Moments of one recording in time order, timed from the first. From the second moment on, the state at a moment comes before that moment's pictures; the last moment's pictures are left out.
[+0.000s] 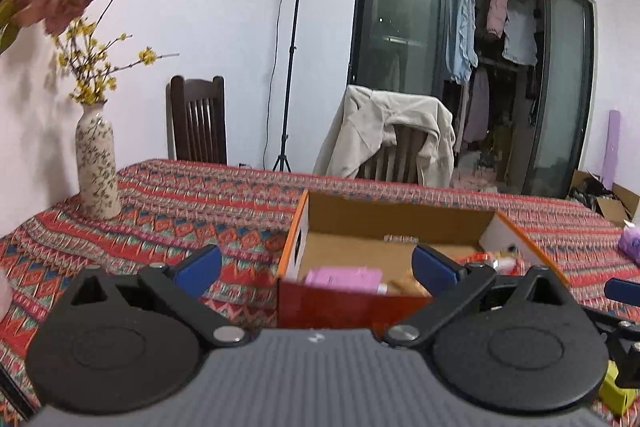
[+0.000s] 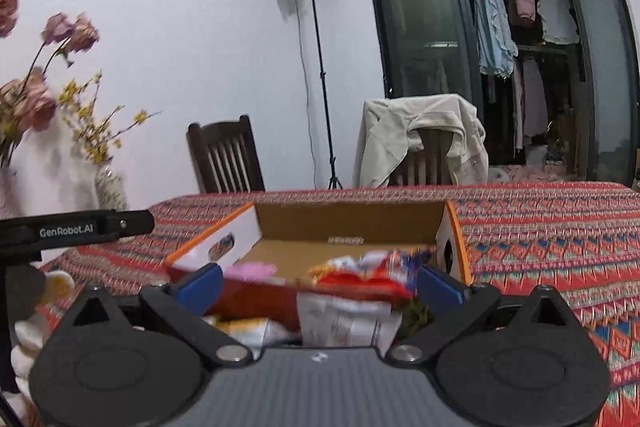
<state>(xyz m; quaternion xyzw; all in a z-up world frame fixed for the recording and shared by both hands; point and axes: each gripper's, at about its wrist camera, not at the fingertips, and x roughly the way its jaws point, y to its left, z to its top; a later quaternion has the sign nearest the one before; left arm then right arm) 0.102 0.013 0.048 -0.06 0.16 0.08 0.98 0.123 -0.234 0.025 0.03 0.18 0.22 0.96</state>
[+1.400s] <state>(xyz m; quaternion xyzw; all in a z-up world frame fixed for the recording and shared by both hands) -0.020 0.040 -0.017 -0.06 0.28 0.08 0.95 0.003 -0.171 -0.053 -0.08 0.28 0.30 0.91</state>
